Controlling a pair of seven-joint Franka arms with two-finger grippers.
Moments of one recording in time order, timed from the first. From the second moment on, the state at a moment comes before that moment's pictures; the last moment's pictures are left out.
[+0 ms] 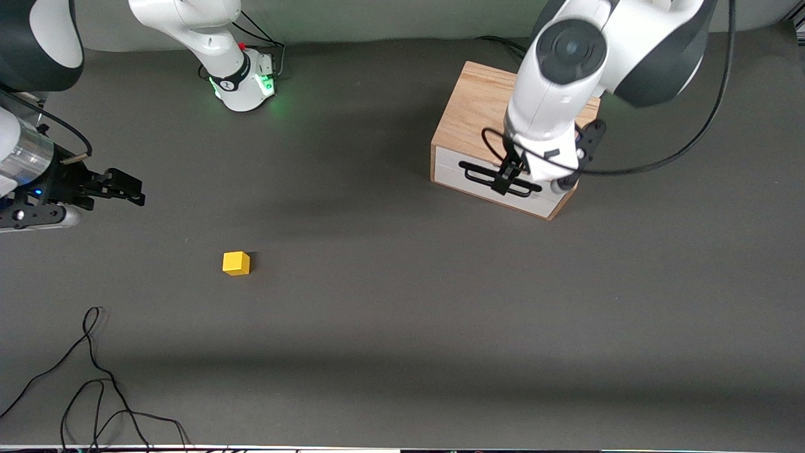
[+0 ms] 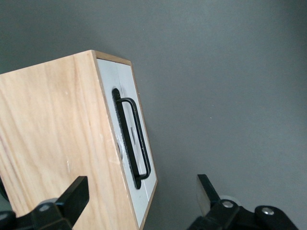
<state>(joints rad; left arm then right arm) -0.47 0.21 -0.11 -1.57 -0.03 1.60 -1.57 0.03 0.04 0.01 -1.66 -0.01 1.64 -0.02</state>
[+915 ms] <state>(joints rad) -0.45 0.36 -0.10 -1.72 -0.03 1.85 -1.58 0.06 0.06 0.01 -1.65 -0.01 1.64 0.04</state>
